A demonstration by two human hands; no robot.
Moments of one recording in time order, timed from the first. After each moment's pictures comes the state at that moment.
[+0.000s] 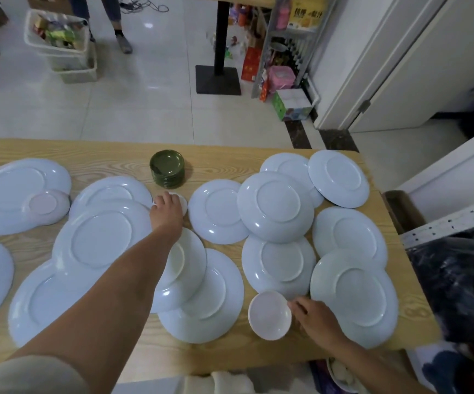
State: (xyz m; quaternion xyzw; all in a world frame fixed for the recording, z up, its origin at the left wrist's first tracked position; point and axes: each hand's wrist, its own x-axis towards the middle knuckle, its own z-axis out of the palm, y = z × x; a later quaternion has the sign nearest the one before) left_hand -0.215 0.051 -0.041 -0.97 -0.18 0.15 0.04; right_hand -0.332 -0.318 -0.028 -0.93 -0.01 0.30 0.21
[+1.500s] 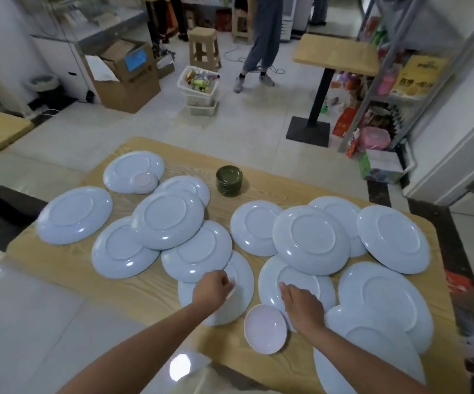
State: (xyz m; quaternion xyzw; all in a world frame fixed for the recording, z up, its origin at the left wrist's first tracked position) left_hand -0.373 -0.095 -0.007 -0.84 -0.39 0.09 -0.37; right_hand -0.268 -0.285 -0.017 -0.94 -0.22 0.21 0.14
